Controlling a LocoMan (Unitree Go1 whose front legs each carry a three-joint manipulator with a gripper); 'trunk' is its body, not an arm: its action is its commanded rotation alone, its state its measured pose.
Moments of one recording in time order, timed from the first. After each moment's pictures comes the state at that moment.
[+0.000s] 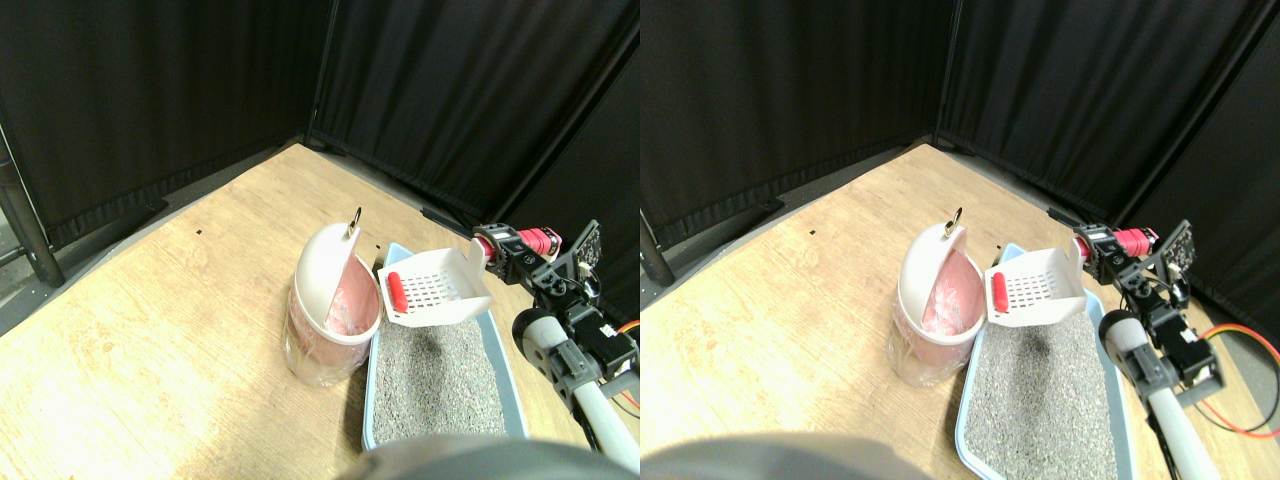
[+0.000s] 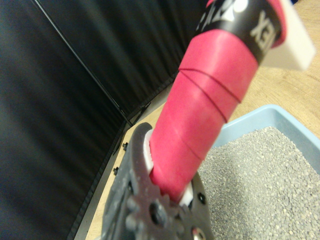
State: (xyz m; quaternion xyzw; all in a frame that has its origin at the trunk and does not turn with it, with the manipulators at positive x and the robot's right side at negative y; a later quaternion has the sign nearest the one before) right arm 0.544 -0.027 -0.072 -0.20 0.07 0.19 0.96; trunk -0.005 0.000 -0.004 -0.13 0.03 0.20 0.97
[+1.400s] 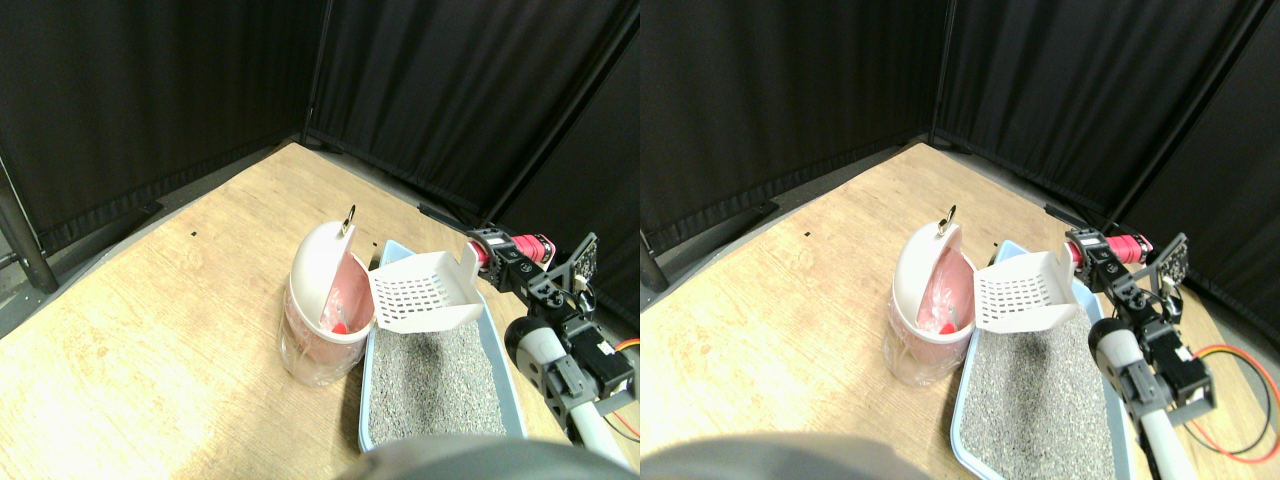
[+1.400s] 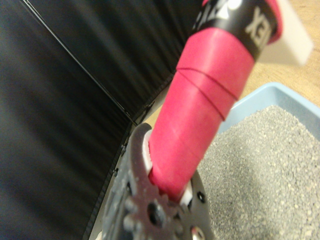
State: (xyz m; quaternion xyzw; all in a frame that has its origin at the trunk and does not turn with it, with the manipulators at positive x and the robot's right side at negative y) right arm 0.530 -0.035 -0.080 -0.16 0.07 0.20 0.97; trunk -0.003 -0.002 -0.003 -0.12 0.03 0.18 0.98
